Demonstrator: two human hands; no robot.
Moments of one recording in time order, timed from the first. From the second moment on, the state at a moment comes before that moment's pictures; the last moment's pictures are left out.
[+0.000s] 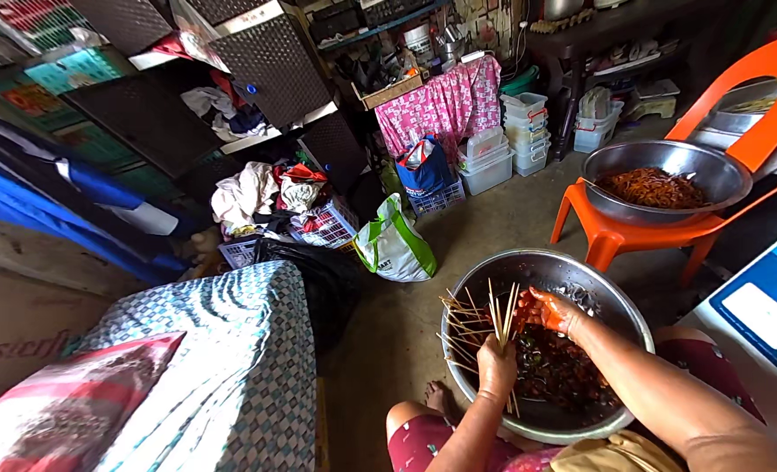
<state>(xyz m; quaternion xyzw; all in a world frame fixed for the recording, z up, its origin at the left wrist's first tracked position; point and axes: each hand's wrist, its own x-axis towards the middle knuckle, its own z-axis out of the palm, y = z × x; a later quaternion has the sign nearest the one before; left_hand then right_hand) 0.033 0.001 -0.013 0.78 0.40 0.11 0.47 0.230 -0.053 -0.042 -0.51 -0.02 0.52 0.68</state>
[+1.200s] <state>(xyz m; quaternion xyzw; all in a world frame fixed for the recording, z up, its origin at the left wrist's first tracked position) 0.036 0.004 -0.025 0.71 0.39 0.16 0.56 0.223 -0.056 -0.029 -0.53 -0.09 0.52 0.66</state>
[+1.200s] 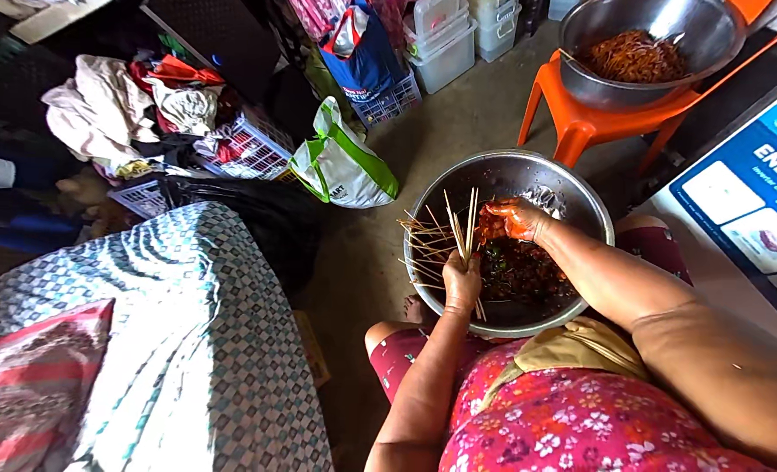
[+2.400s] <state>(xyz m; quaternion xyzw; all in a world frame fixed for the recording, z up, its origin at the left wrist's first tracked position) 0.037 0.007 -0.016 0.76 0.43 0.08 0.49 0.260 -0.051 -0.064 -0.53 0.04 0.53 0.66</state>
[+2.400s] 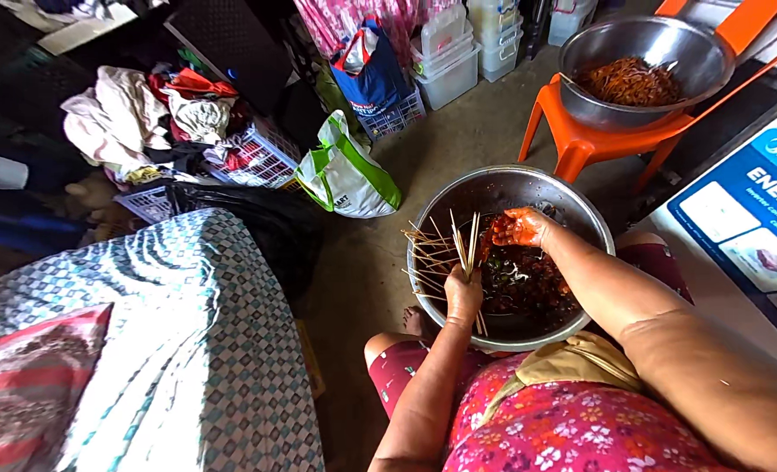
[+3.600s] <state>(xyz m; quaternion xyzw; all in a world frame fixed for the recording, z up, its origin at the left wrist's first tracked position) 0.035 0.005 -0.012 0.80 0.39 0.09 0.45 0.248 -0.051 -0.039 -0.55 0.01 0.45 0.70</state>
